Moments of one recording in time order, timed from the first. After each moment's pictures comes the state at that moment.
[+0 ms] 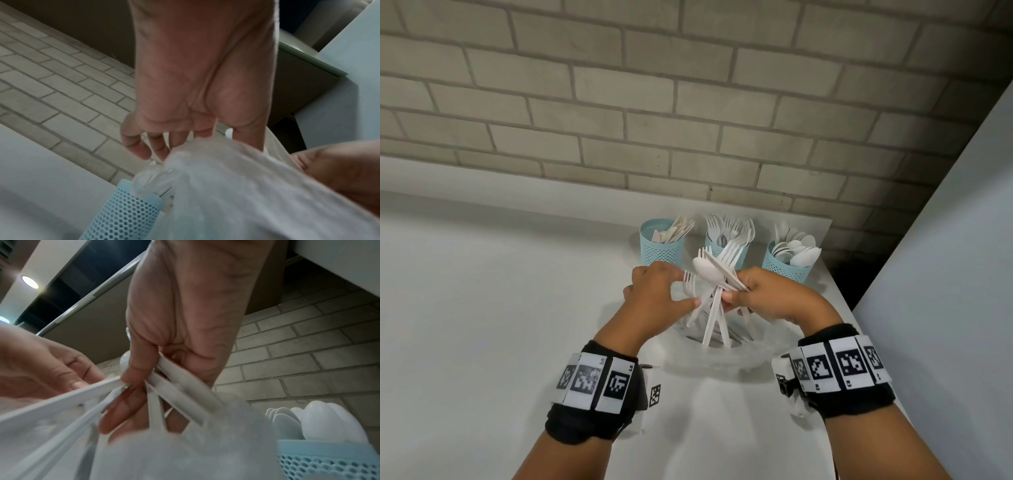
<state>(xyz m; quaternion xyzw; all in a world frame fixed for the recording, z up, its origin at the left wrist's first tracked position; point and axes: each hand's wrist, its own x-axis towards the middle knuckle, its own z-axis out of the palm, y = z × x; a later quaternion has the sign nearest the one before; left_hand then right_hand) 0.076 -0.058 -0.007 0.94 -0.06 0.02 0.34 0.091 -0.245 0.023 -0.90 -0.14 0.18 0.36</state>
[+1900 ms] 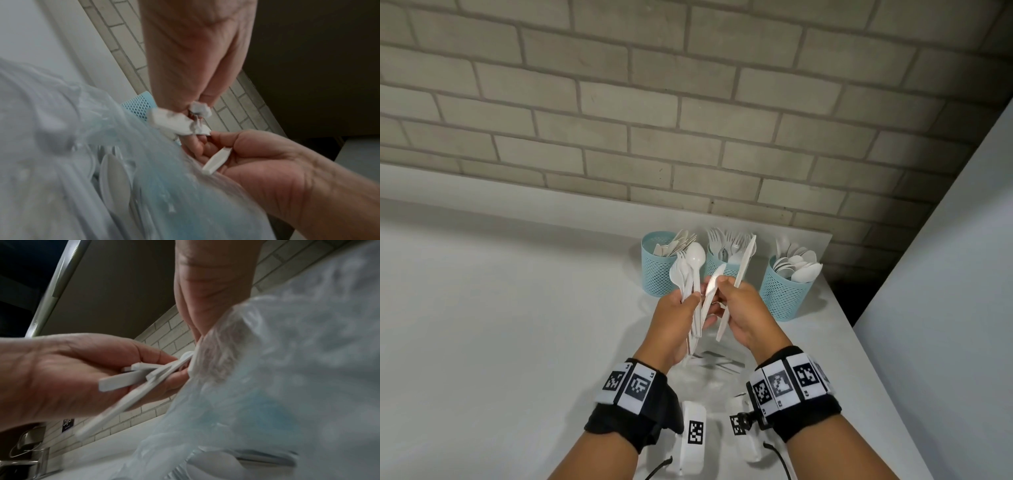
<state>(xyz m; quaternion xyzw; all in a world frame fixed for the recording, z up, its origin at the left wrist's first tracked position) 0.095 -0.093 -0.039 0.57 0.03 -0.06 0.82 0.113 -0.200 -0.020 -0.68 0.08 0.05 0.73</state>
